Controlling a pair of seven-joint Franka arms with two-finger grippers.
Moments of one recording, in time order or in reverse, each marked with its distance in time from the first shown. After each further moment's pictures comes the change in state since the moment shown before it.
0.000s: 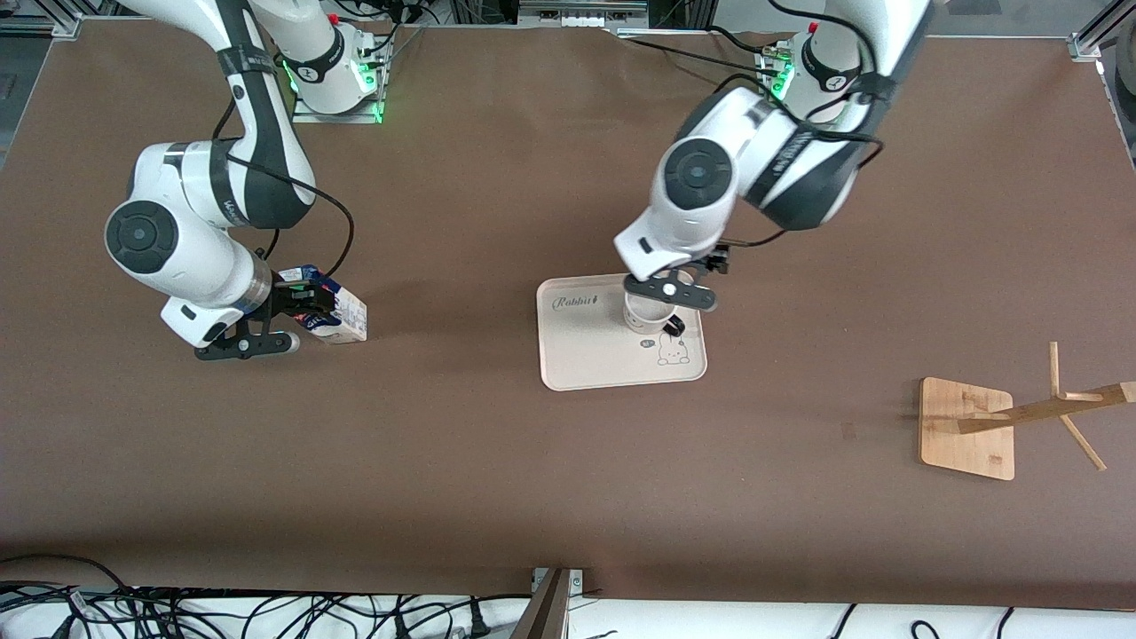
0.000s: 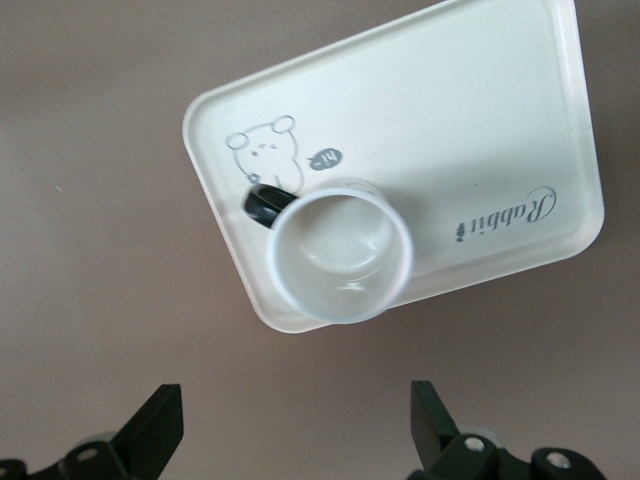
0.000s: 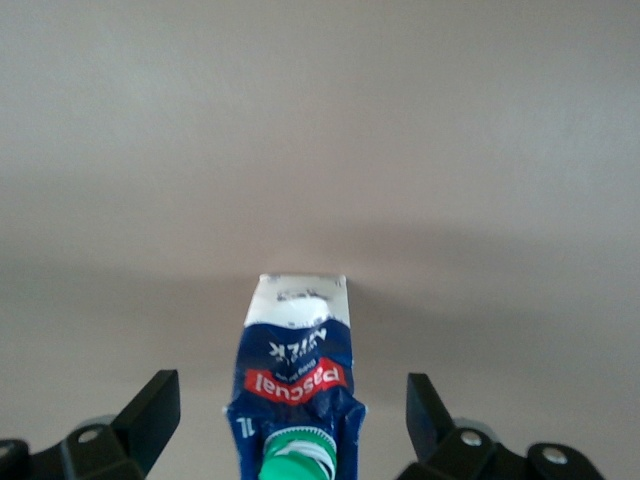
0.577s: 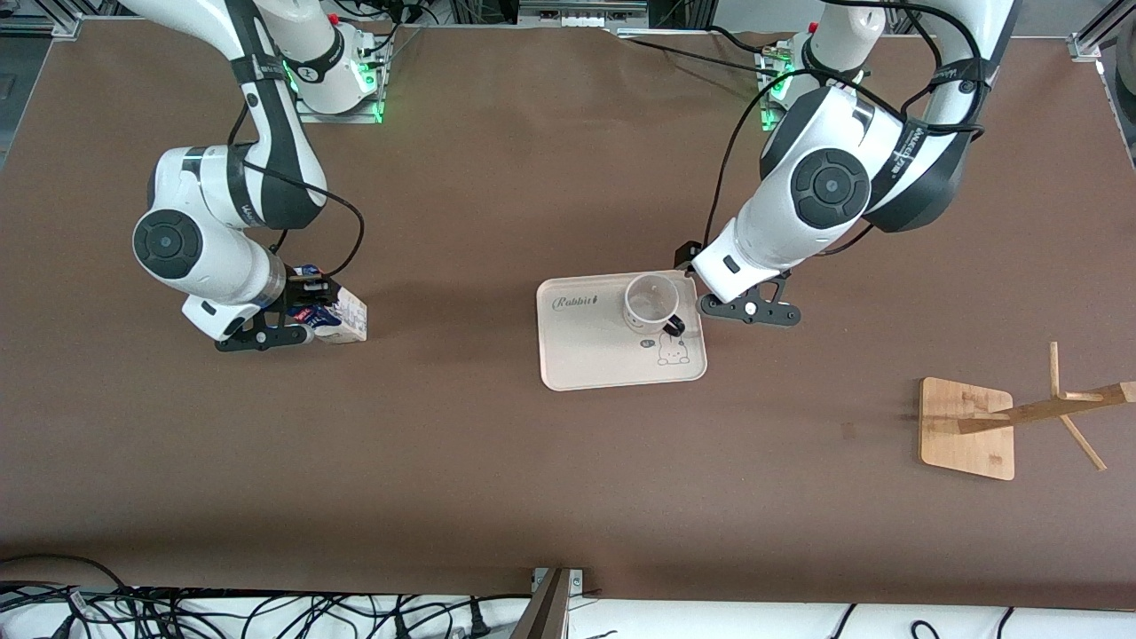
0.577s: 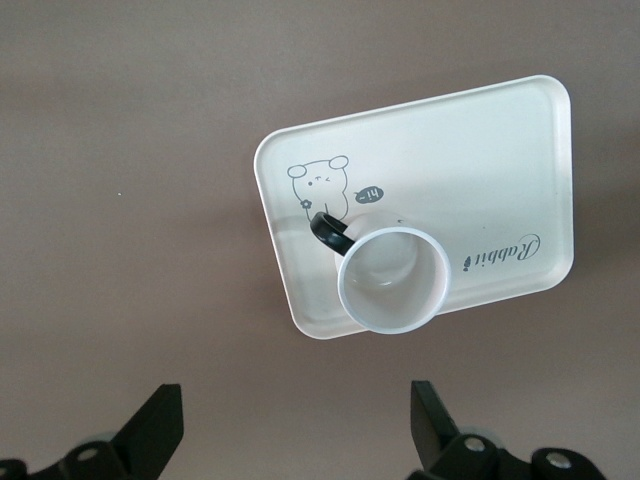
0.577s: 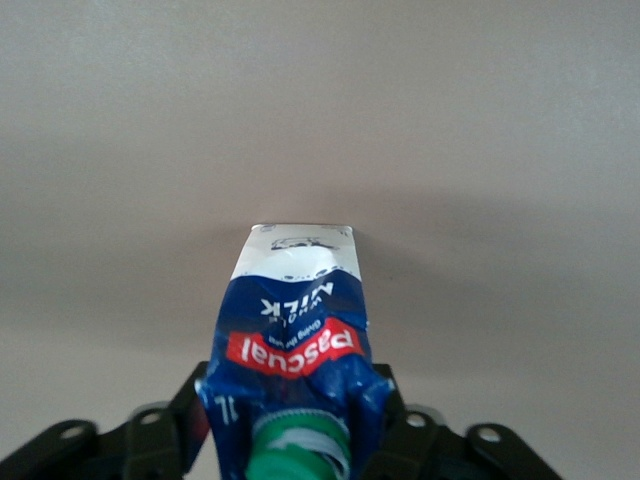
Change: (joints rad) left arm 0.193 -0.101 0.004 -0.006 -0.140 -0.029 0.193; right arm 0.010 0.014 0.001 -0.104 0.000 0.008 0.002
